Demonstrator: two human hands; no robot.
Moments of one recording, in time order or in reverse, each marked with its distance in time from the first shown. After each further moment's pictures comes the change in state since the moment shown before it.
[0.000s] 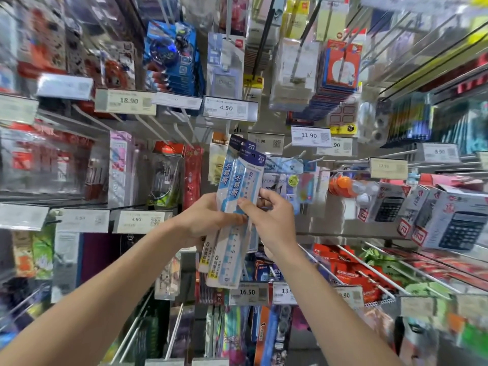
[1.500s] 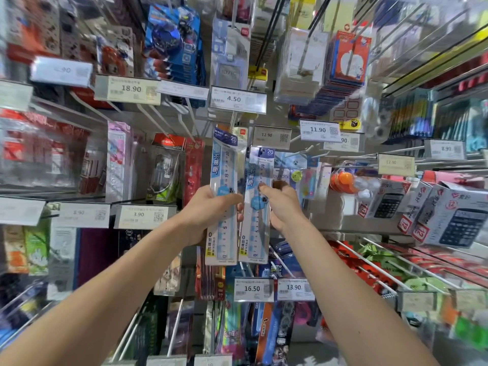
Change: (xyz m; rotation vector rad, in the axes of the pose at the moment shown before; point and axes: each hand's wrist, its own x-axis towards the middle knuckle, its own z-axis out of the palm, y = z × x) left_hand -0.002 0.001 -0.002 -0.084 0.204 -0.057; right_hand 0.074 0.036 -0.001 0.139 0.066 0.363
